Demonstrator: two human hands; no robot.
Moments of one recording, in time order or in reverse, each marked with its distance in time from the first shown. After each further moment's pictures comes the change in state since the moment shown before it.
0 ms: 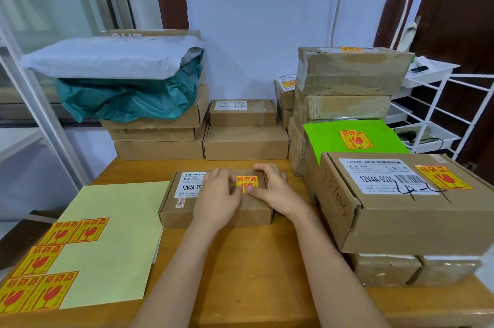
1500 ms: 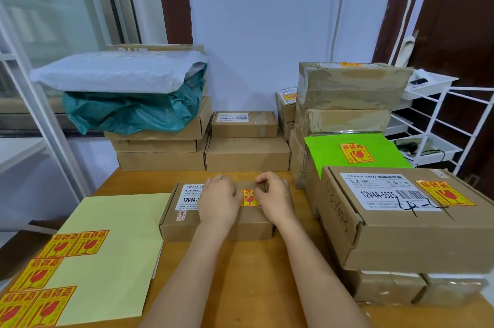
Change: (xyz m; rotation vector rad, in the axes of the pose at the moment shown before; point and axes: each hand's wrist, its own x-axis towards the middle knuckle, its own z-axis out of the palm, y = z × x) left_hand 0.017 0.015 0.000 0.197 0.029 -0.161; right_hand 0.015 -0.005 0.014 -0.067 0.316 0.047
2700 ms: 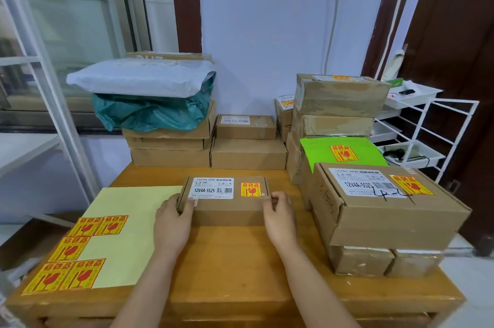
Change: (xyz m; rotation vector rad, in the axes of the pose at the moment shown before) left_hand -0.052 -0.103 -0.028 -0.409 0.120 -0.252; right_hand -0.067 0.005 0.000 0.117 0.153 0.162
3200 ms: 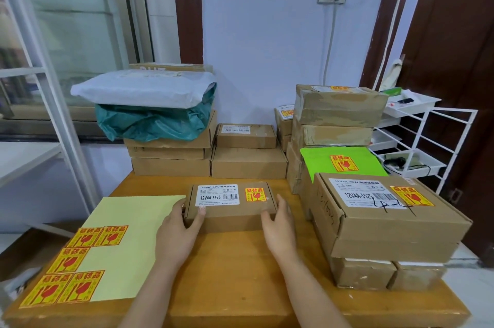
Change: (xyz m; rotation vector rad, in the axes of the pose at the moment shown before) left_hand -0.010 0.011 -0.001 0.080 -0.069 0.074; right_hand -0.001 -0.002 -0.002 -0.031 -0.068 0.031
